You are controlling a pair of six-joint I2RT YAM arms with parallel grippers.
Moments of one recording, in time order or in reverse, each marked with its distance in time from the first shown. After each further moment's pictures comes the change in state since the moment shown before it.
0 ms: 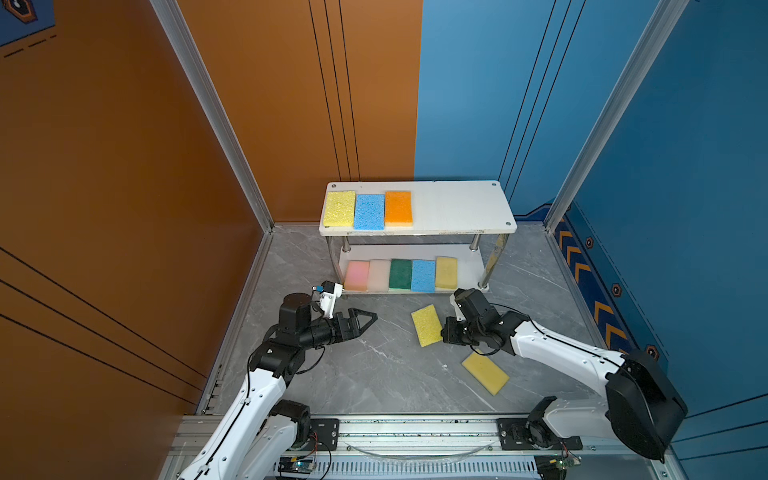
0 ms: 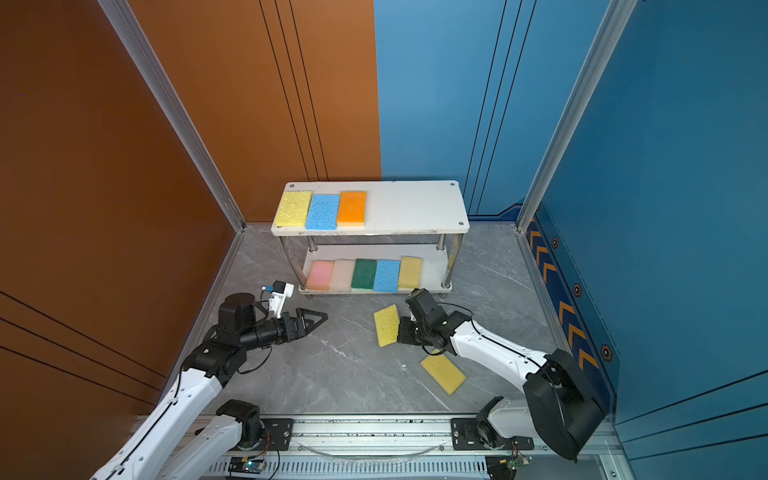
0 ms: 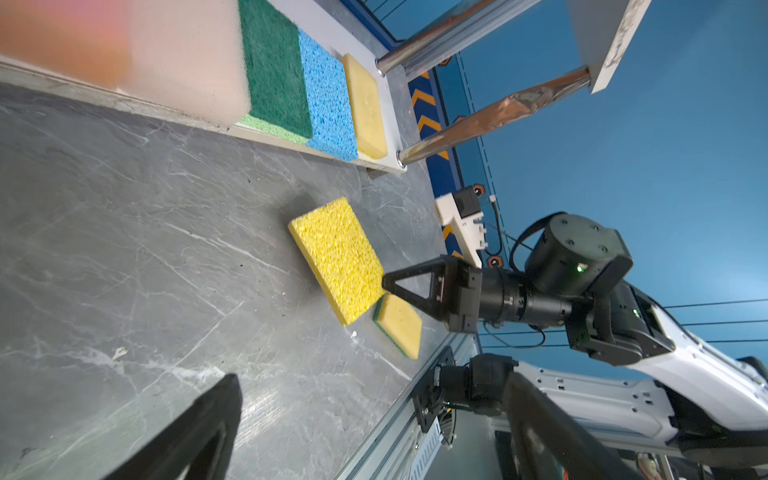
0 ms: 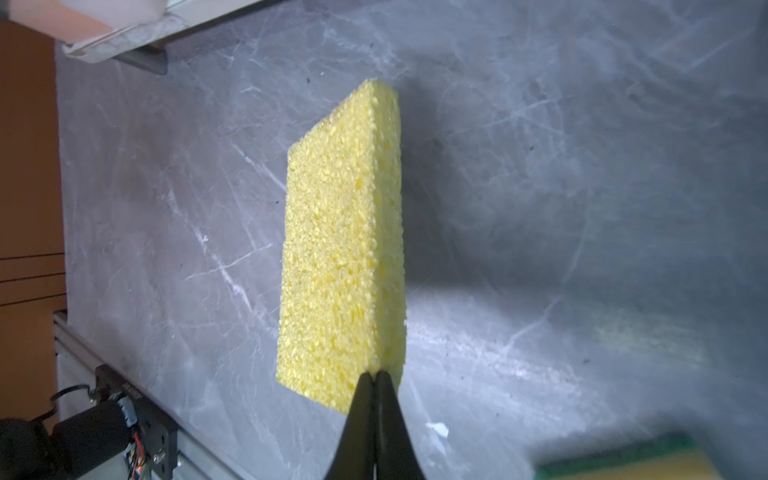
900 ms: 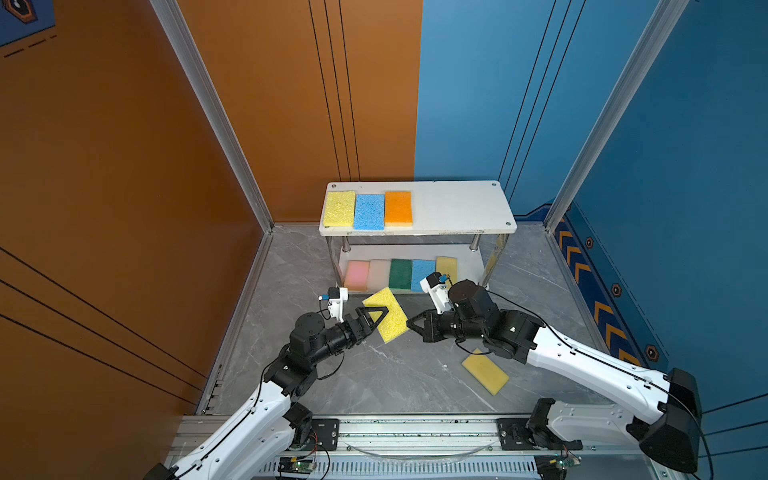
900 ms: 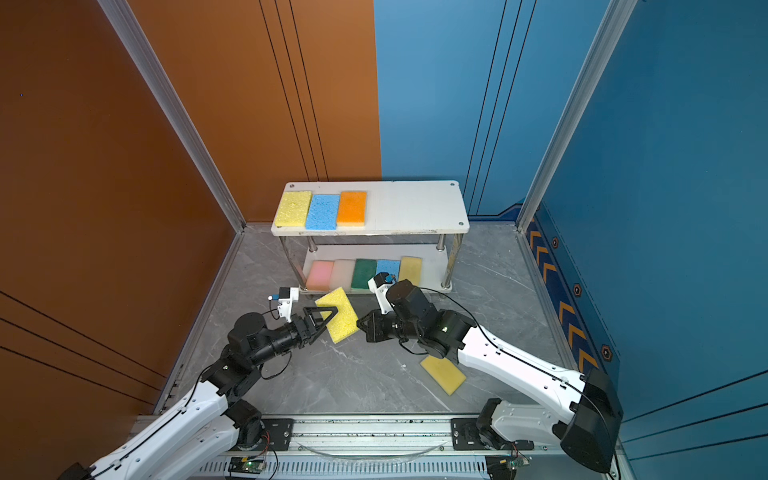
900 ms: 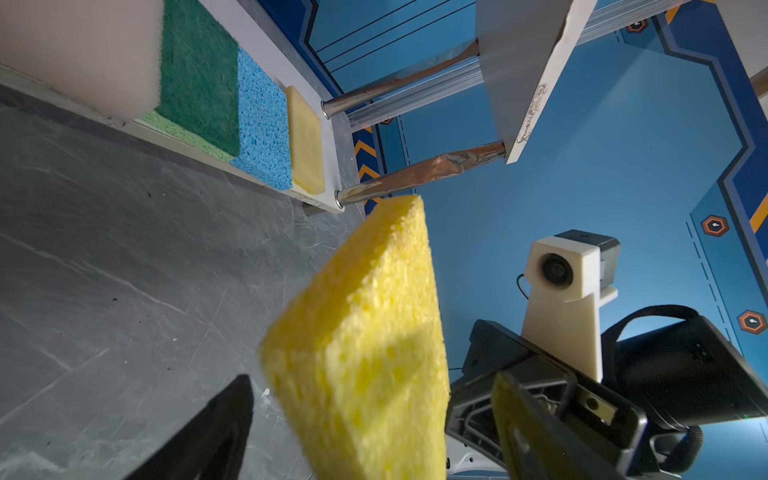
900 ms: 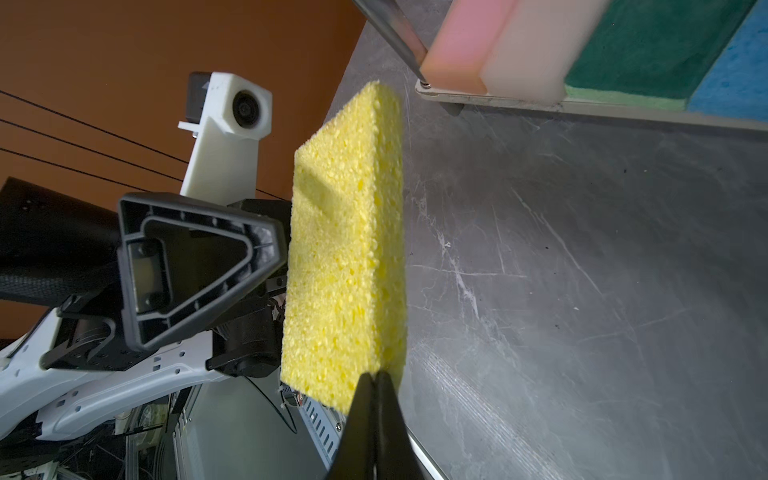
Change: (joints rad) left arm -0.268 0.008 -0.172 0.483 -0.264 -0.390; right arm 0.229 -0.023 0.248 0.100 -0.075 0.013
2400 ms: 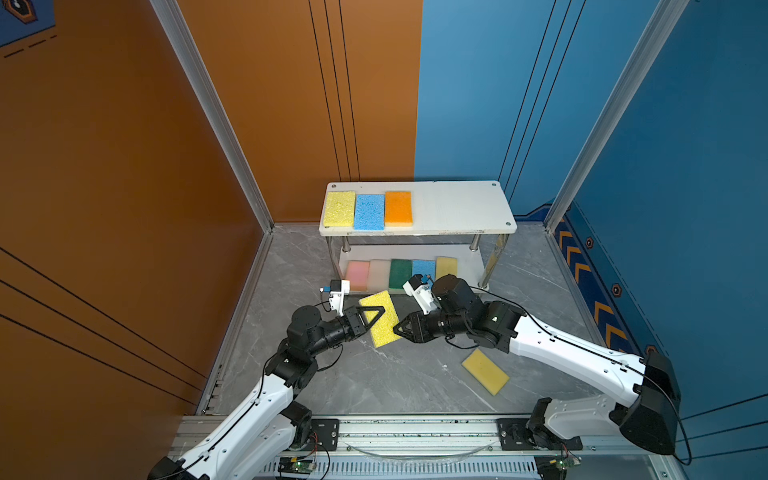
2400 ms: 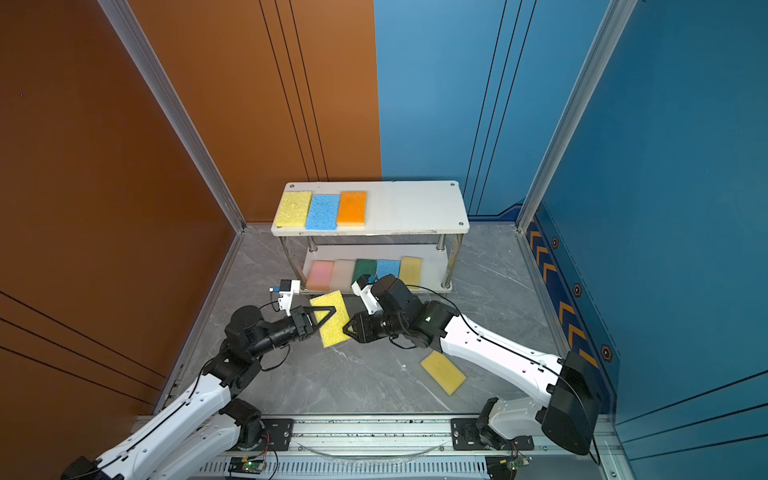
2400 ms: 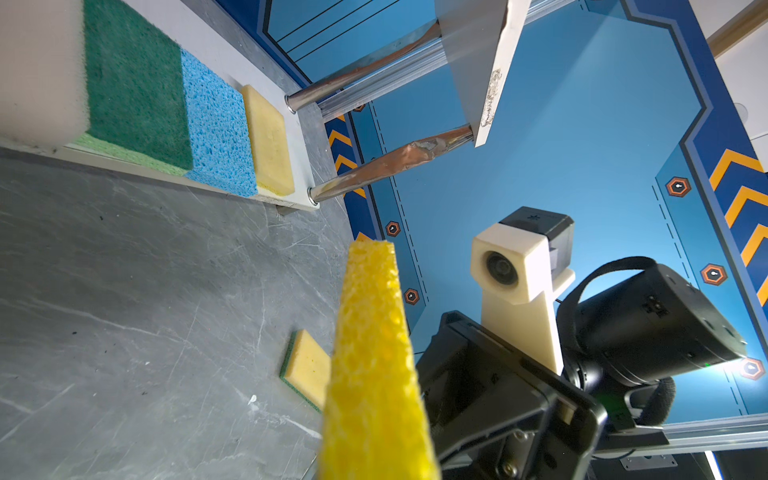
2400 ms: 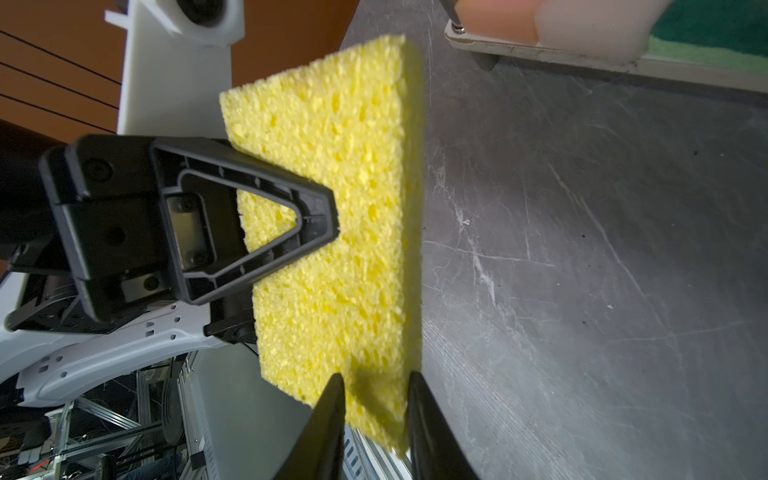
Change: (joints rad) left arm 0.072 0.045 0.033 0.058 0.153 0.042; right arm -0.003 0.120 0.106 -0.084 -0.100 -0.080
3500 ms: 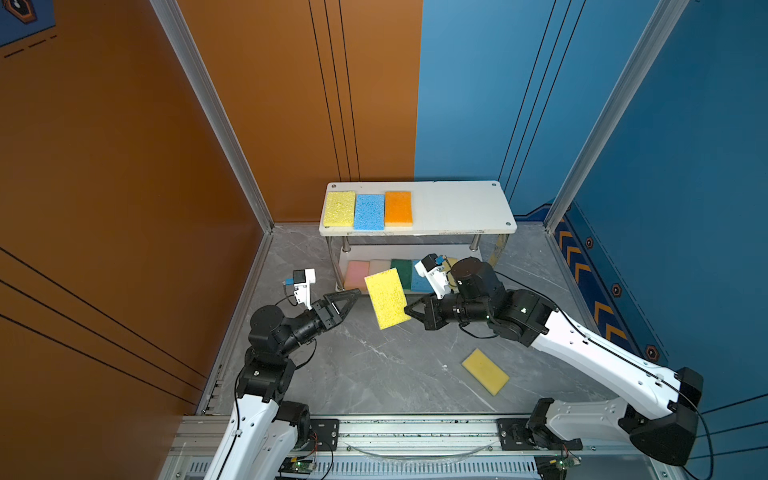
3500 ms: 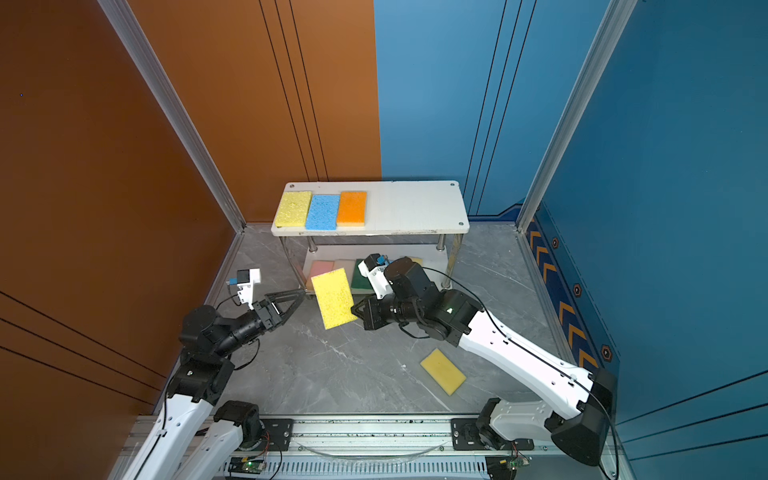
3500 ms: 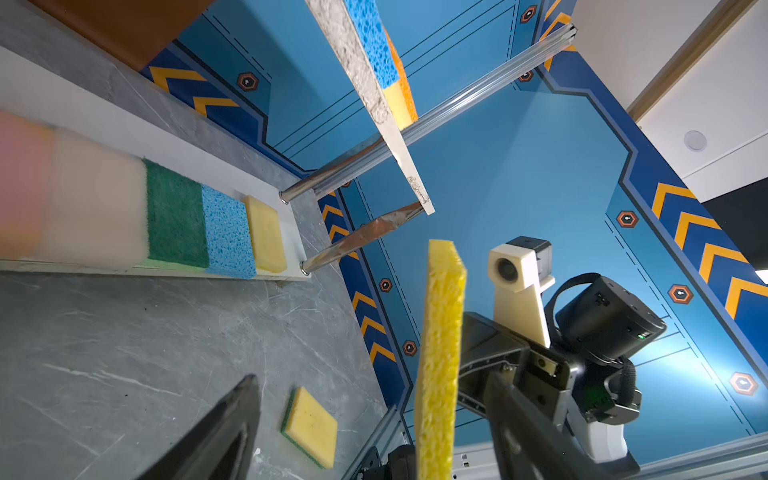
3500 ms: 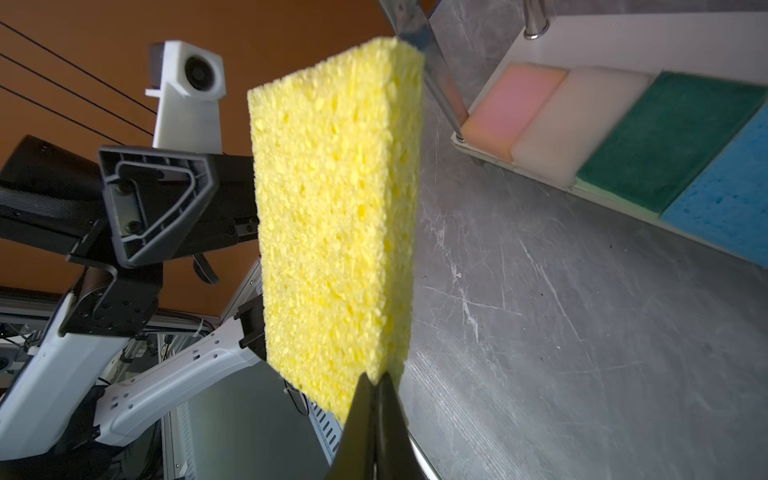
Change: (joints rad) left arm 0.317 -0.230 0.153 -0.283 0.142 0.077; right arm -0.060 -0.114 0.217 -0.185 0.050 -0.115
